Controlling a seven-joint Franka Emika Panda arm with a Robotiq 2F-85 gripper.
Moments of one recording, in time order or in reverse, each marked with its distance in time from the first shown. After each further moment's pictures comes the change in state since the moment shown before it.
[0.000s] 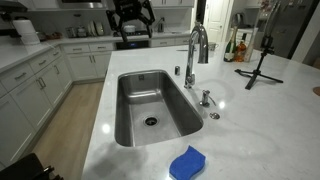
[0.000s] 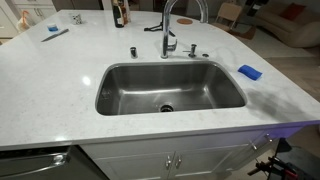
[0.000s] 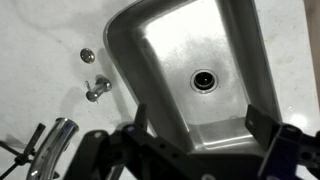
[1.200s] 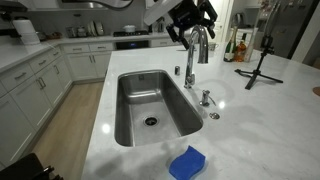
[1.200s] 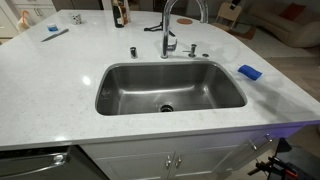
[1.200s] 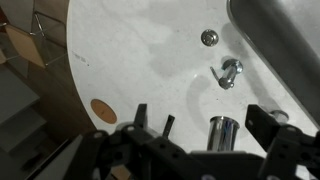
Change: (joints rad) arm 0.075 0.279 -0.258 0.163 -0.193 0.458 0.299
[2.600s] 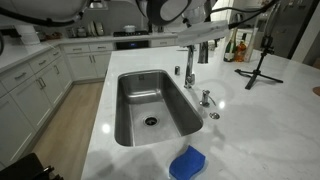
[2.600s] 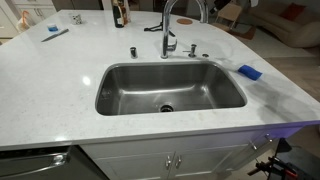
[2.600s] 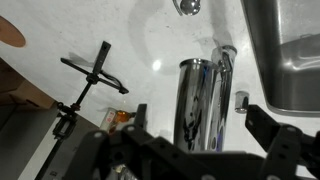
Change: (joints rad) arm -0.241 0.260 0.232 0.248 0.601 0.102 -0.611
